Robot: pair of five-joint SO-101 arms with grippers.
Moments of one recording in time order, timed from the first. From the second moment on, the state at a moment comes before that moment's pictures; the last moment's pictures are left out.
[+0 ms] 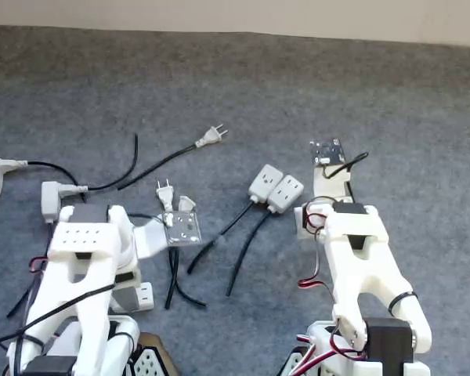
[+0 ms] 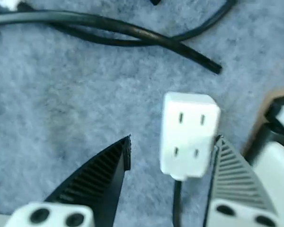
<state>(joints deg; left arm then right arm) -7.0 -32.9 57.8 76.3 -73.1 -1.8 -17.3 54.4 37.6 6.5</state>
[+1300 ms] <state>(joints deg) -6.0 -4.7 44.0 65.8 -76.2 -1.8 -17.3 54.4 37.6 6.5</state>
